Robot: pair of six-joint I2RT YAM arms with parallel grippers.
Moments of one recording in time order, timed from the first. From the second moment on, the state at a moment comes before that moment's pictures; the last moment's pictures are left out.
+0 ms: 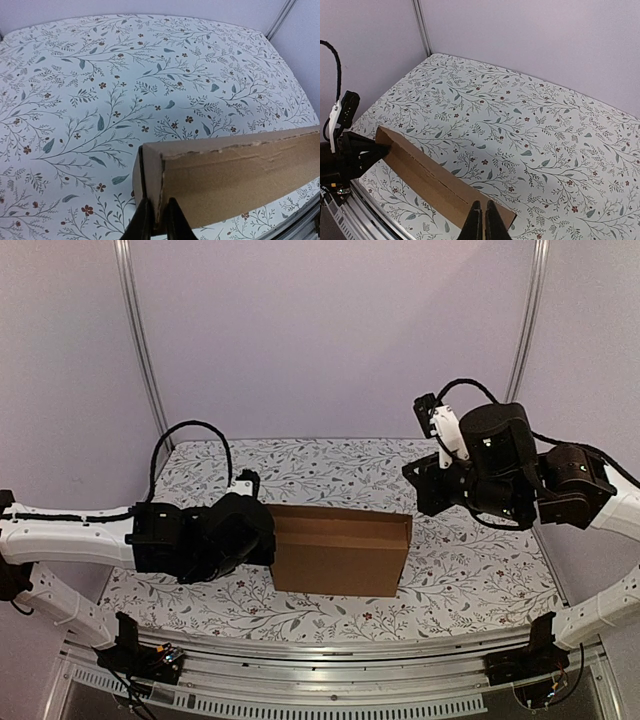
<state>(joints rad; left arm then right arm) -1.24 1.31 0.98 -0.54 -0.70 -0.87 1.19 1.17 1.30 -0.66 0.54 0.42</state>
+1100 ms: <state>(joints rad) -1.25 1.16 0.84 -0.37 -0.58 -0.83 1.16 1.43 1.14 -0.35 0.41 0.35</state>
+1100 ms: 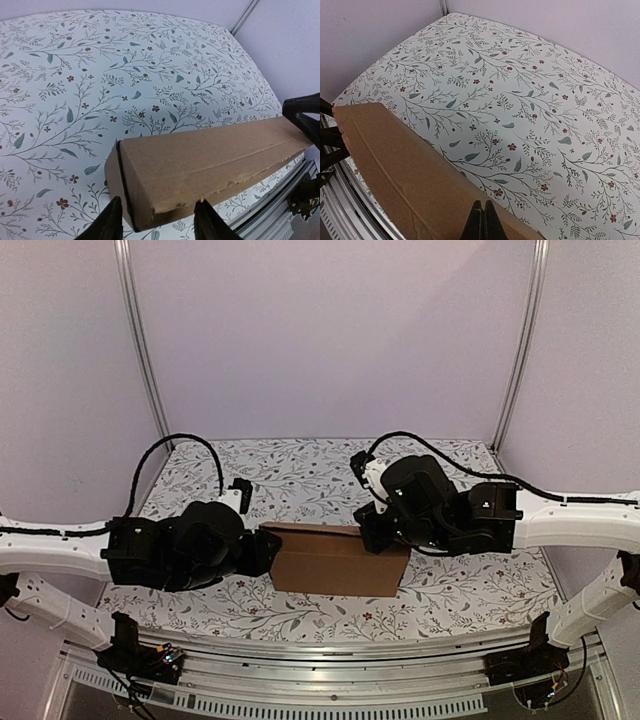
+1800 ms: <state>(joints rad) -1.18 1.03 0.77 -0.49 -0.41 -0.76 1.17 1.48 1.15 -0.36 0.42 0.36</state>
